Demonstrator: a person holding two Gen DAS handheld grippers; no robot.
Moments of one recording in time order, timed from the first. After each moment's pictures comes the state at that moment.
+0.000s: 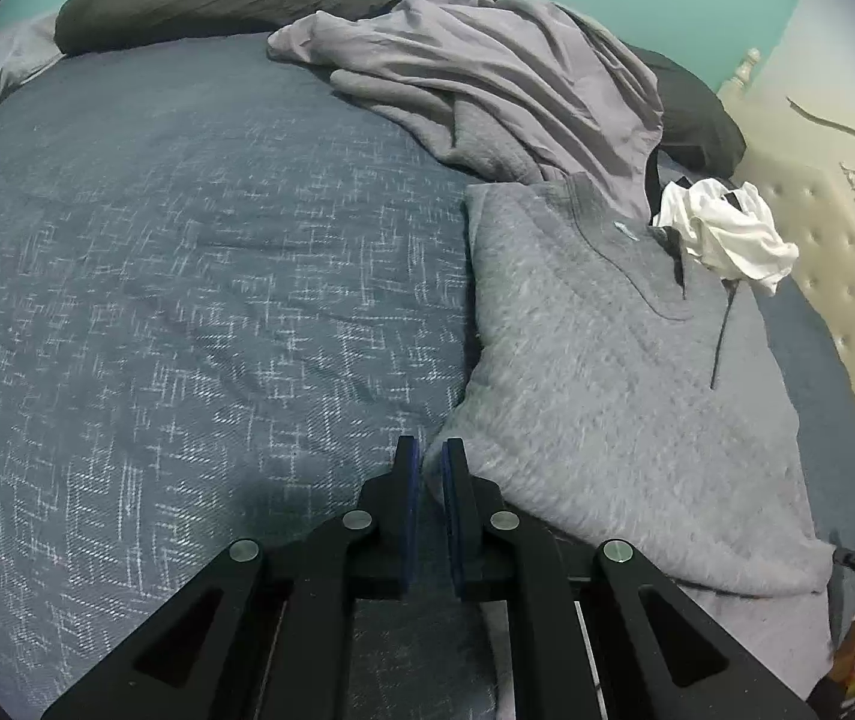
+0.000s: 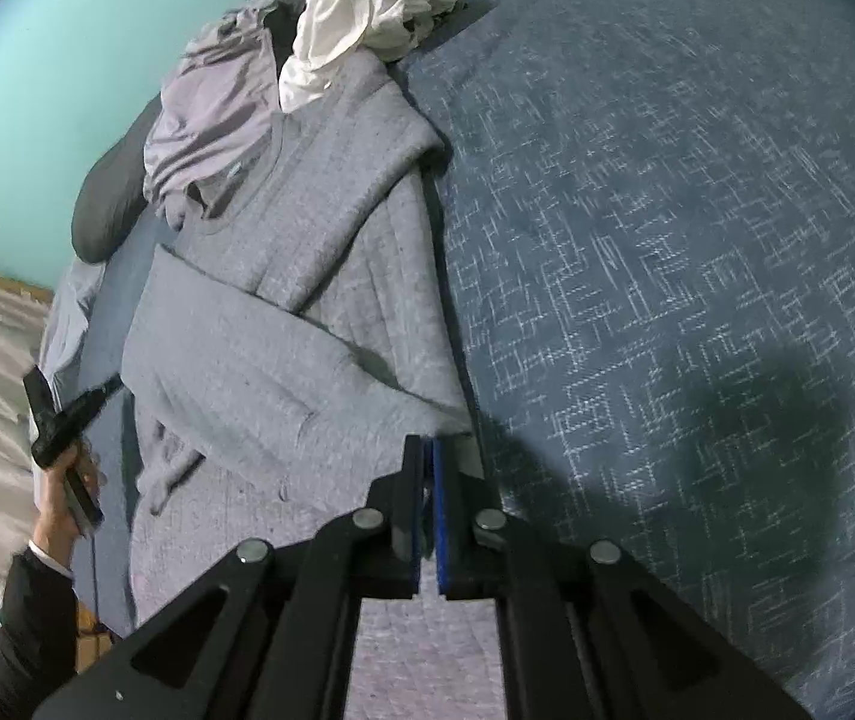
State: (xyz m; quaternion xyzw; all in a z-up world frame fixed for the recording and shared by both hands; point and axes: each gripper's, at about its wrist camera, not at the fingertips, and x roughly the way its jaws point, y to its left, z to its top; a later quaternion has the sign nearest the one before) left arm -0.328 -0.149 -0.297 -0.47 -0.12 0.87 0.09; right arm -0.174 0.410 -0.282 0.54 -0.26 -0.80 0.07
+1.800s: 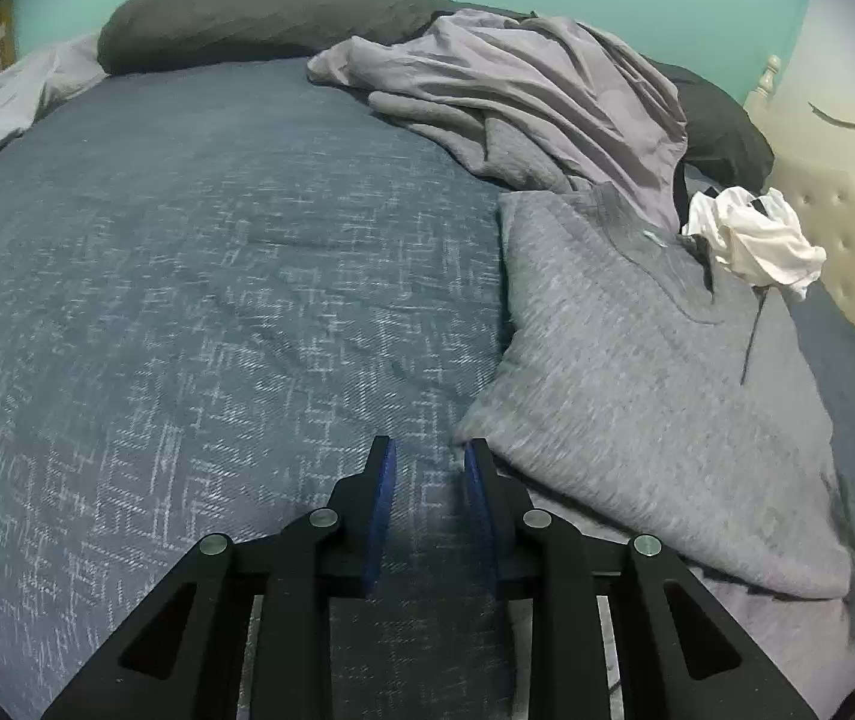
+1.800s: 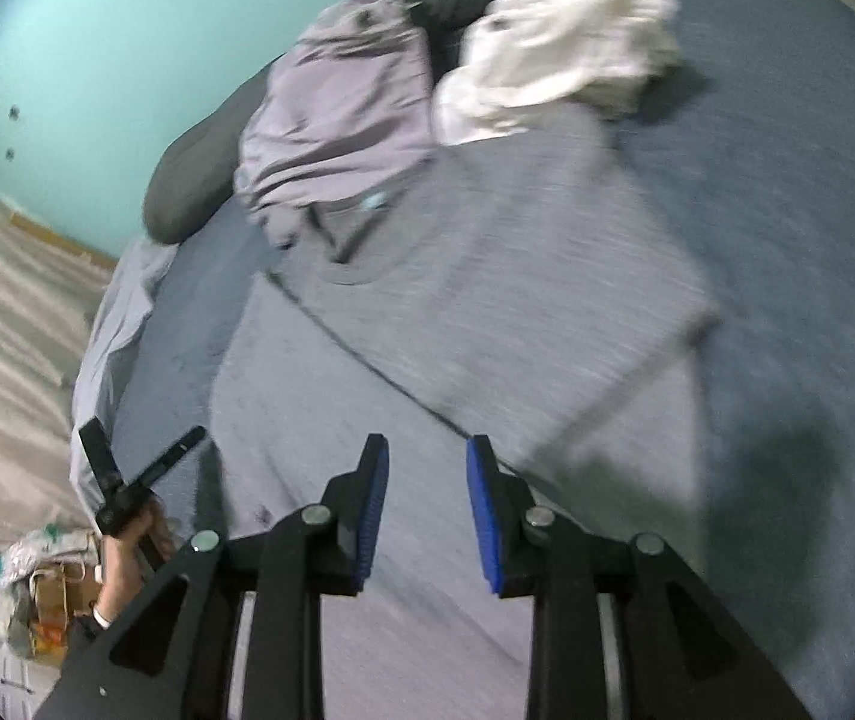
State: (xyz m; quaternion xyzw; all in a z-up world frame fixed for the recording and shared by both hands) left arm -0.297 -0.148 -0.300 -0.44 -0.09 0.89 0.04; right arm -0.300 0.309 -0.236 0.50 -0.23 -0.81 0.18
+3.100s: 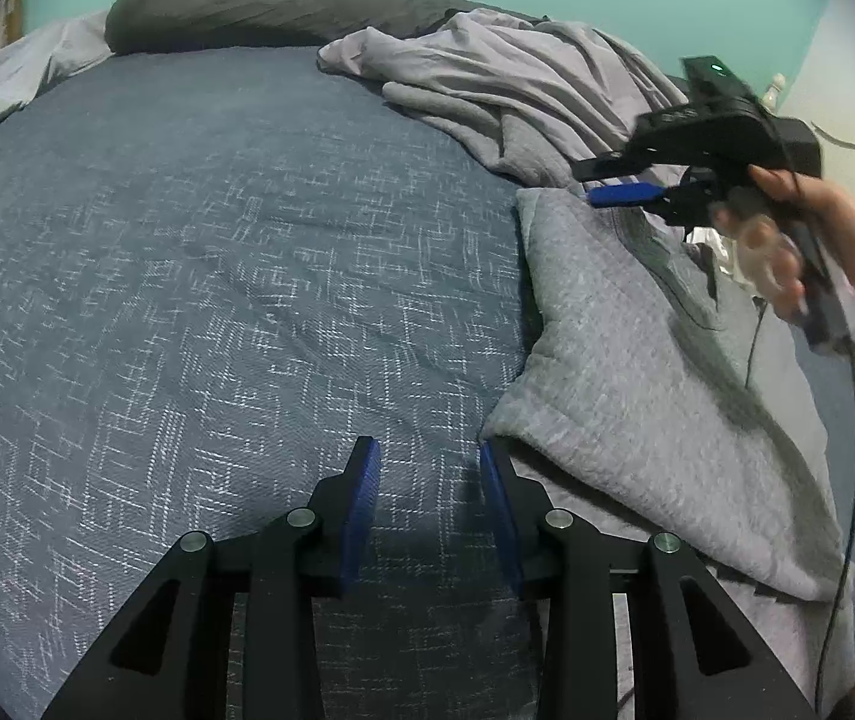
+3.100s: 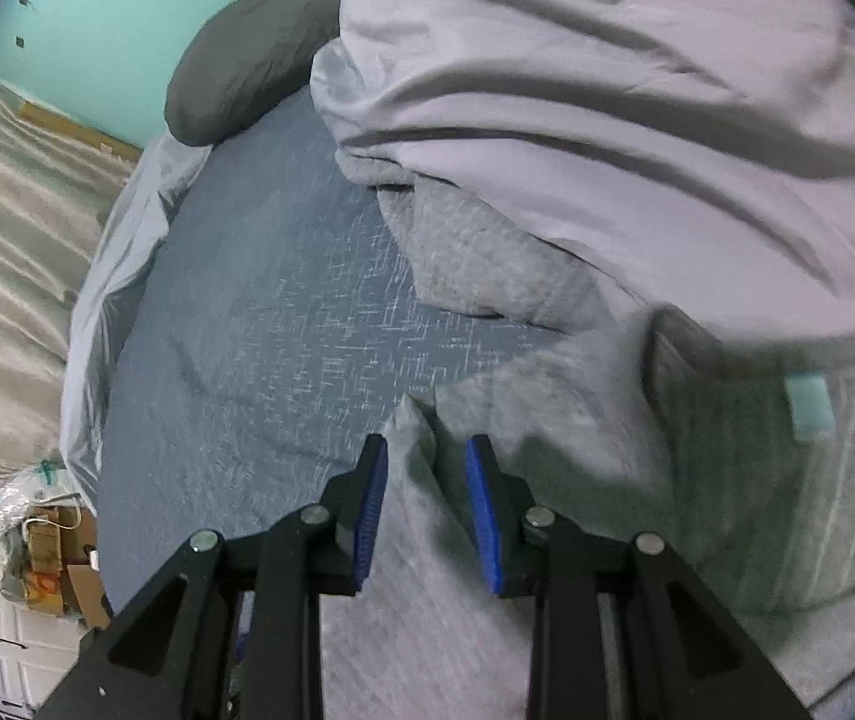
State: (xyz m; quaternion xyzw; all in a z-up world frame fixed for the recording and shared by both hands) left arm -0.299 -0.165 -0.309 -0.44 -0.11 0.89 0.05; right arm -0.562 0.048 -0.274 0.57 -0.14 -0.76 0.28
